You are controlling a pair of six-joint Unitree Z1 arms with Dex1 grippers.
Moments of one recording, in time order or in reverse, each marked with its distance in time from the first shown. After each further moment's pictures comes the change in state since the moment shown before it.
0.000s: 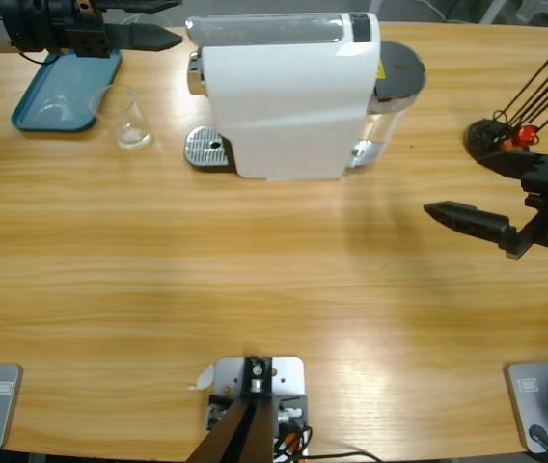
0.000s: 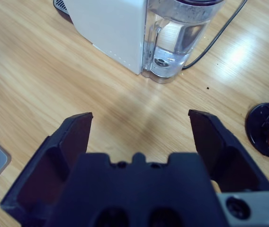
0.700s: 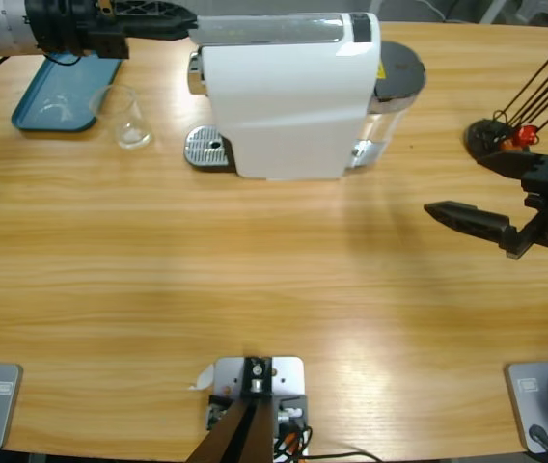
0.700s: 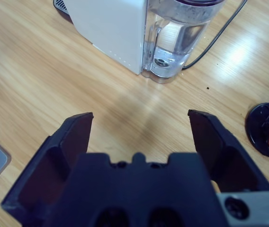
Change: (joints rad) arm 0 -0.019 0.073 0.000 -0.136 -0.013 -0.051; arm 1 0.000 0.000 0.000 0.000 0.000 0.000
